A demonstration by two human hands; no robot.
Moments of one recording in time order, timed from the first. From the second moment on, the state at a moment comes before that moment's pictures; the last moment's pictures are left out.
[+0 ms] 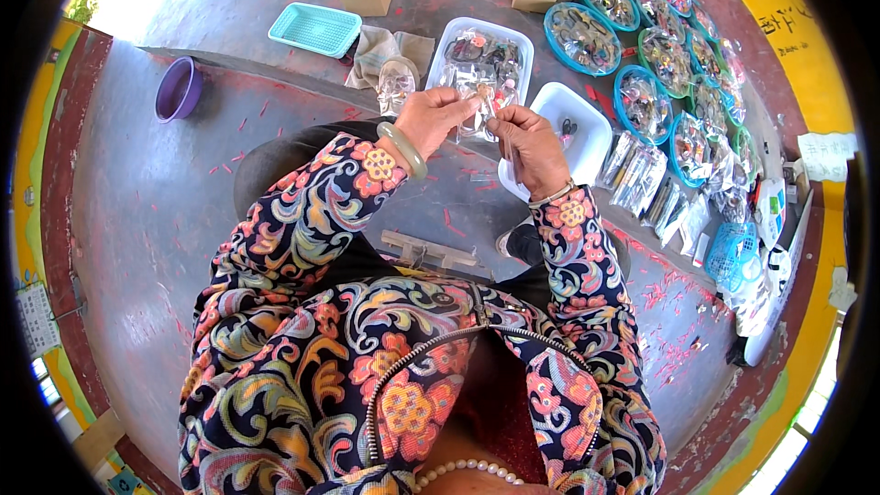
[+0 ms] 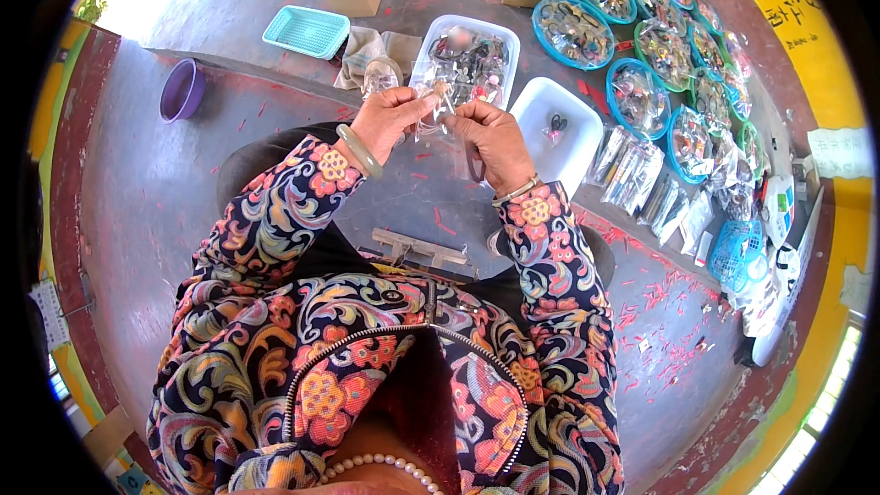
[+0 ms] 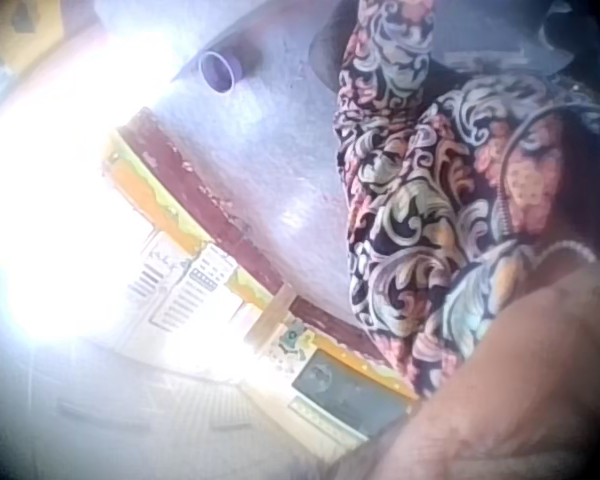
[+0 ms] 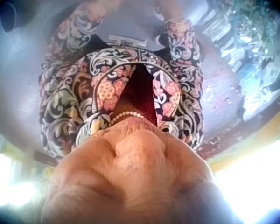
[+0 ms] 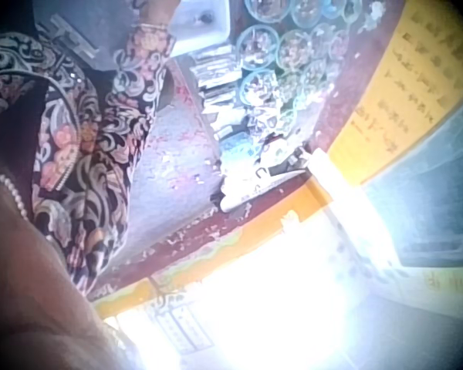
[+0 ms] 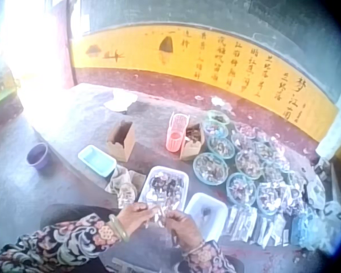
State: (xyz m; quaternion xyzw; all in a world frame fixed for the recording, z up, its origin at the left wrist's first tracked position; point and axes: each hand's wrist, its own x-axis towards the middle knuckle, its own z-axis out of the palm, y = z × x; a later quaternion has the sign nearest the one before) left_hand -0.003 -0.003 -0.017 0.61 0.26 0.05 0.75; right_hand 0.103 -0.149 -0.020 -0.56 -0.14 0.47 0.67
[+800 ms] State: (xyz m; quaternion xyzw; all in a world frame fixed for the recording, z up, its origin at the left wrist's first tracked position) left_hand -0.005 -0.007 -0.007 0.56 0.23 0.04 0.80; right_hand 0.100 -0.149 -0.016 -0.55 -0.12 0.42 0.71
